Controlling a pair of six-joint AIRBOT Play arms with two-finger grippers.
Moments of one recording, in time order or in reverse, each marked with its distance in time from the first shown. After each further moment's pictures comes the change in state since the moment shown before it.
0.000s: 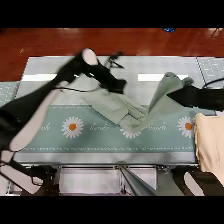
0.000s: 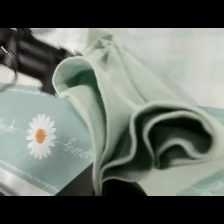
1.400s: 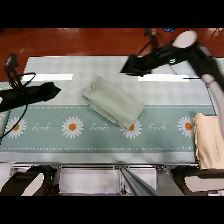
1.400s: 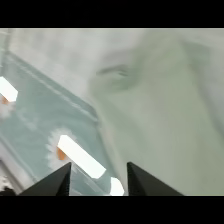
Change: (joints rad) left arm 0.463 0.929 -0.913 0.044 0.426 -0.092; right arm 0.282 -0.789 0.642 -0.071 0.009 0.060
